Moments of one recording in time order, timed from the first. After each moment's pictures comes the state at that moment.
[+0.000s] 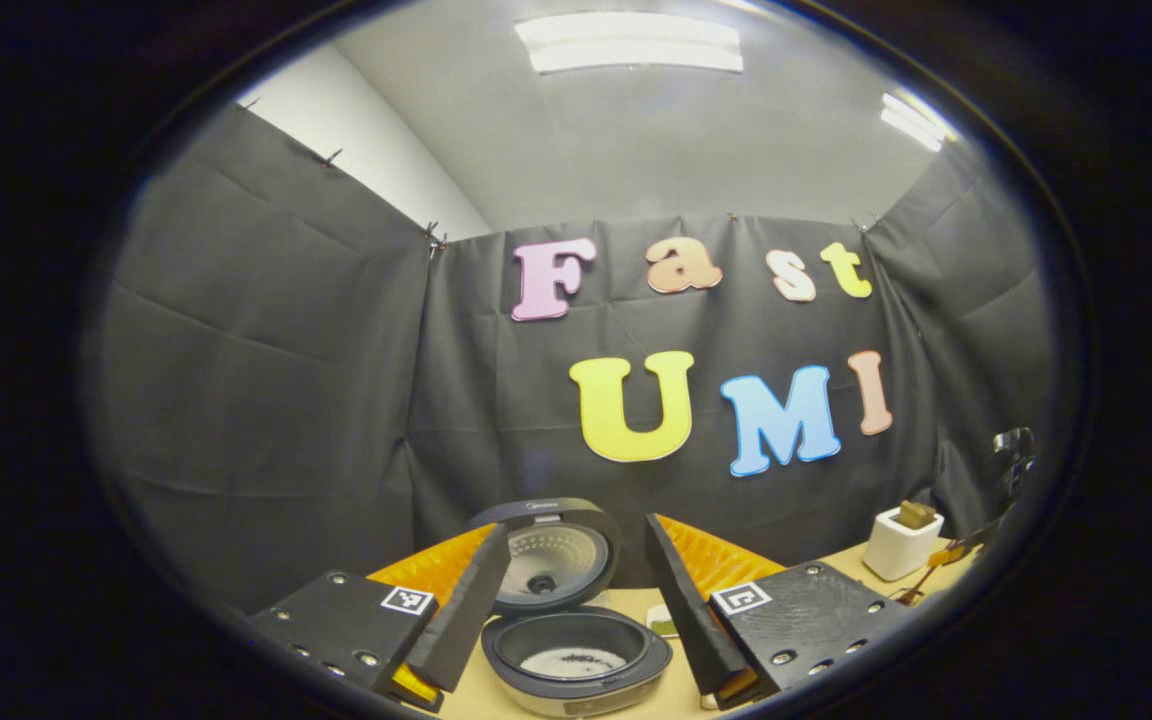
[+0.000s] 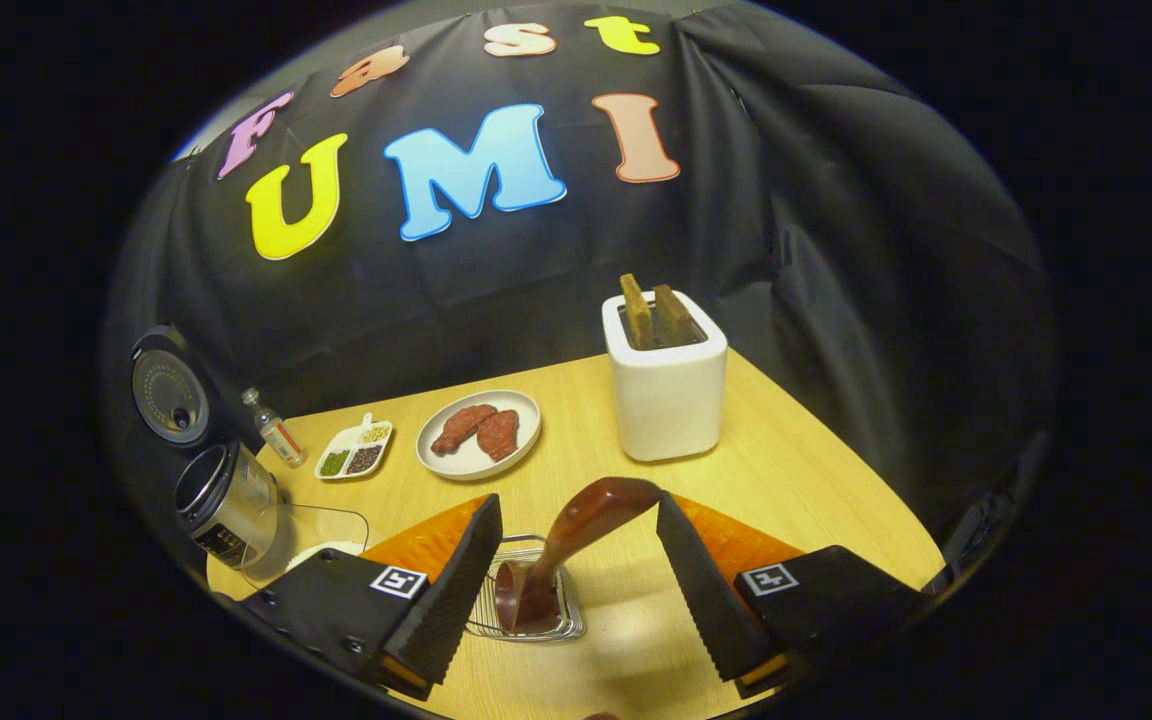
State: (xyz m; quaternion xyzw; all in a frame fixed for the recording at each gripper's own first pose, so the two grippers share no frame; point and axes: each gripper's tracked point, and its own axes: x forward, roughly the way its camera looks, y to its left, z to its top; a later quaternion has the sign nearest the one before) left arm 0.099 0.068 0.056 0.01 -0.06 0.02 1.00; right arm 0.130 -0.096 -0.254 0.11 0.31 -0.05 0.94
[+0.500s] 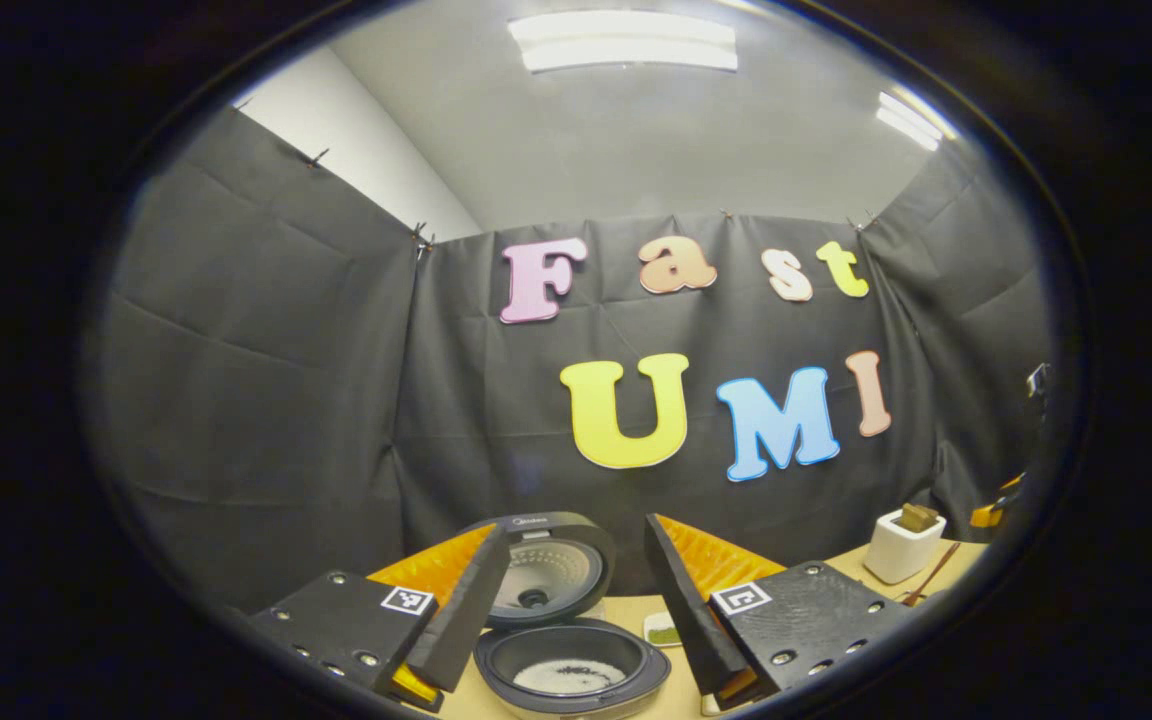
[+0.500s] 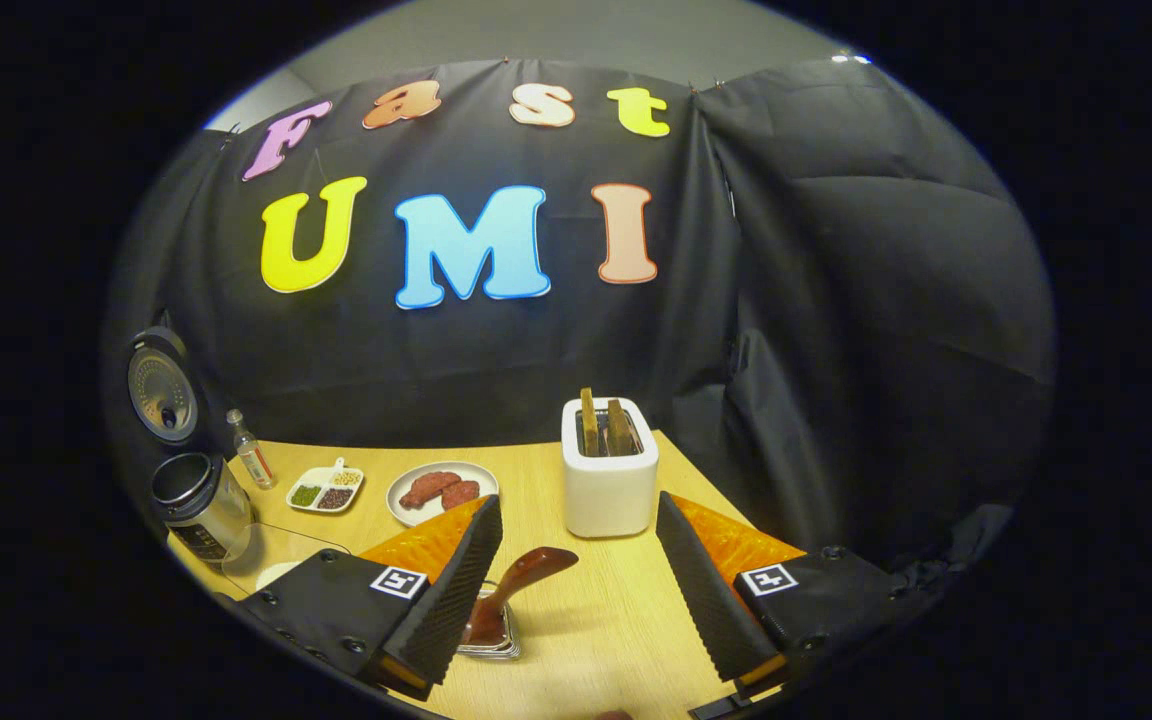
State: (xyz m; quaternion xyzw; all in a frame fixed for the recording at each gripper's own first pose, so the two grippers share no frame) left arm 0.138 0.064 0.067 0.02 -0.06 0.01 1.00; right arm 0.114 -0.125 -0.148 0.03 0.21 -0.09 0.97
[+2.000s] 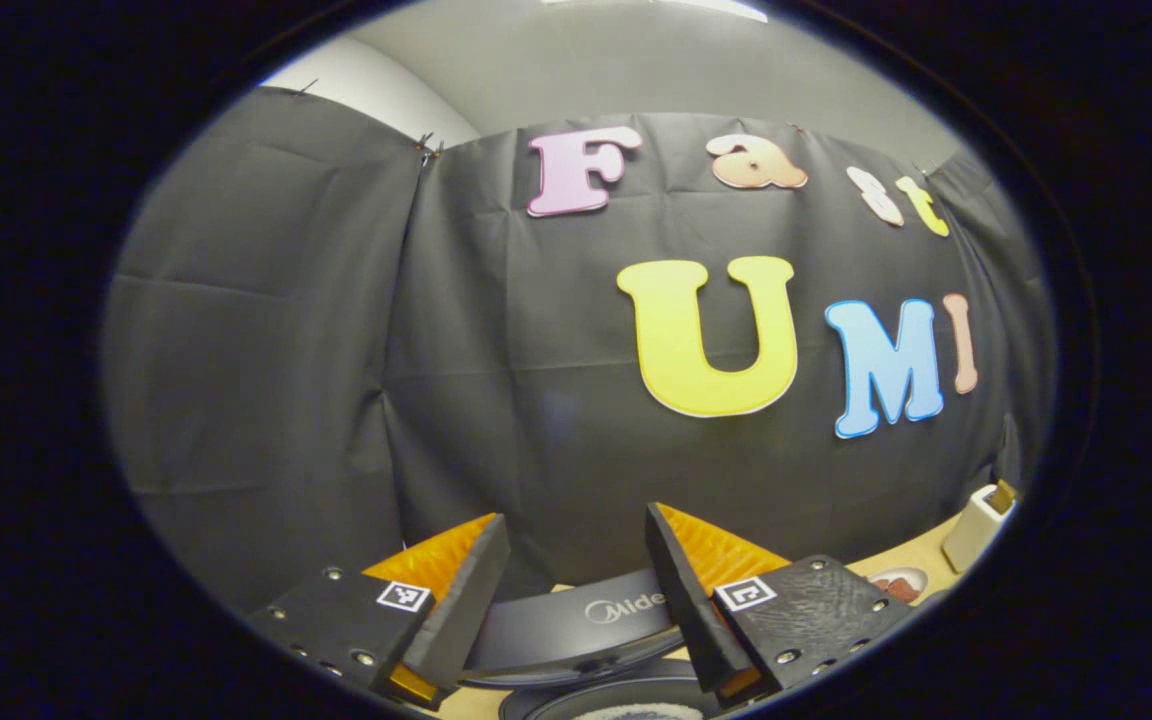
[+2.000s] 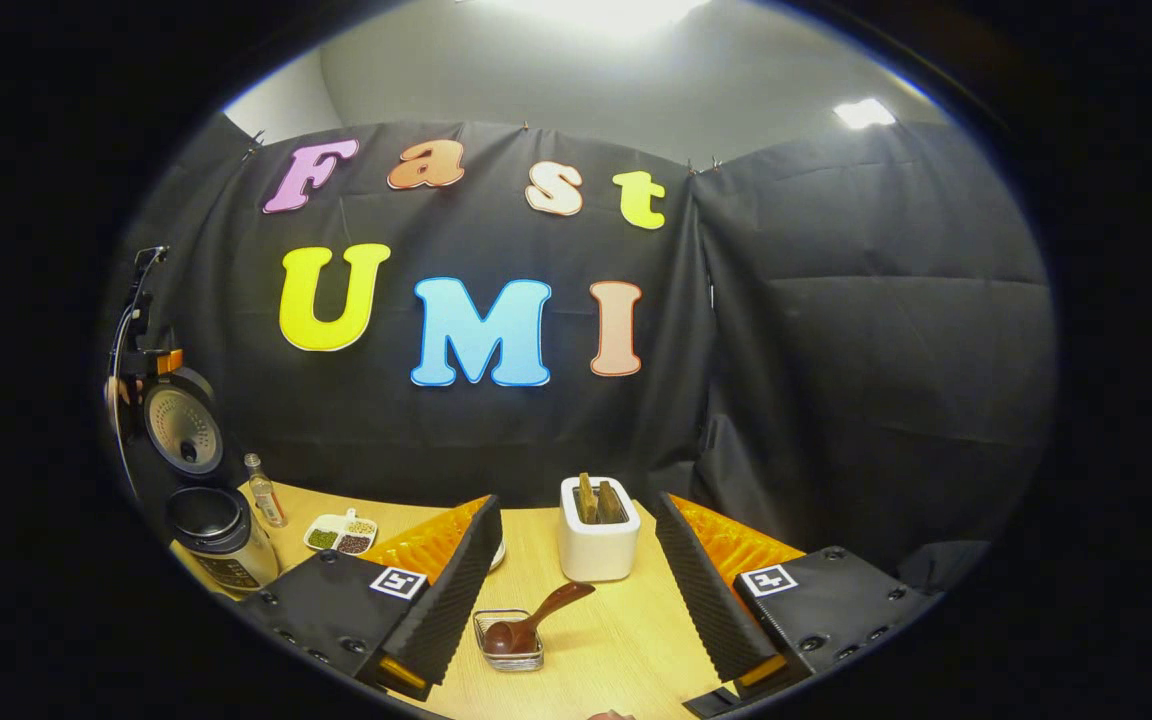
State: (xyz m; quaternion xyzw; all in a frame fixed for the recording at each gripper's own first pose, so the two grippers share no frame) left arm 0.402 0.157 -0.009 0.00 0.03 0.05 1.00; right arm 0.065 -0.074 -0.041 -0.02 0.11 -0.12 0.99
